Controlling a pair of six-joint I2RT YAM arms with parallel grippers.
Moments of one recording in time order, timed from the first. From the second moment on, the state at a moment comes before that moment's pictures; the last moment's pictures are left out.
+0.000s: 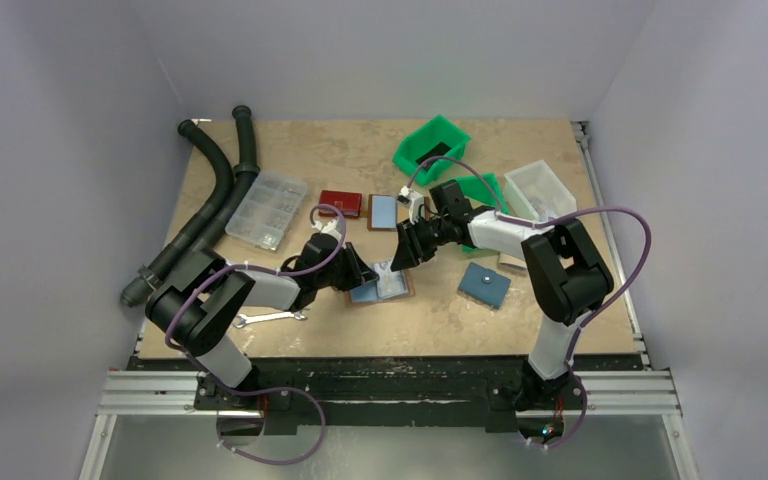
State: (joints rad) left arm -0.61 1.63 0.50 0.51 0.18 -0.91; right arm 0.49 1.82 1.07 -0.19 -0.76 0.07
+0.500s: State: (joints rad) left arm -0.61 1.63 0.50 0.51 0.18 -0.92; right arm 0.49 1.82 1.07 -0.23 -0.70 0.07
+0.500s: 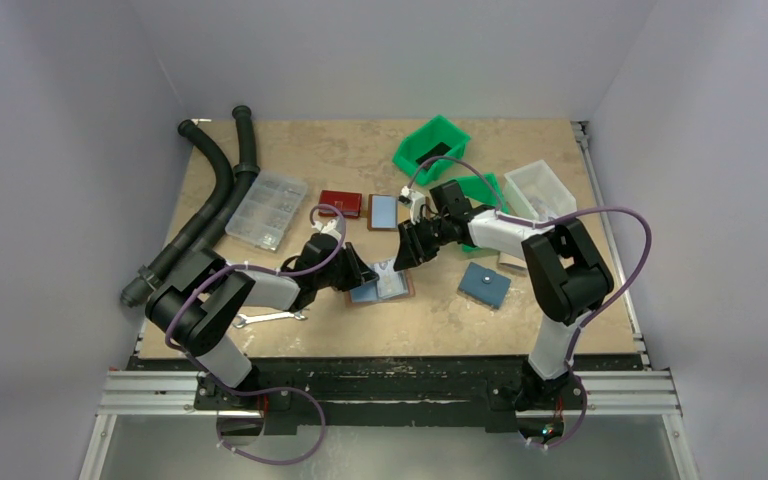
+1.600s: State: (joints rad) left arm -0.61 1.63 0.50 0.52 0.18 -0.93; right arm 0.49 1.86 1.10 -0.24 -0.70 0.14
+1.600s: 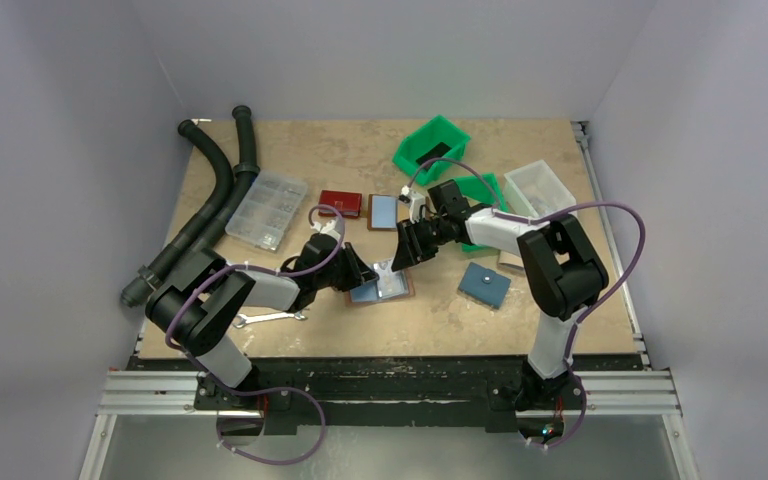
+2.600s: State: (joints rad) left arm -0.61 1.63 0.43 0.63 0.14 -1.04; right arm 0.49 1.86 1.10 -0.22 -0.71 0.24
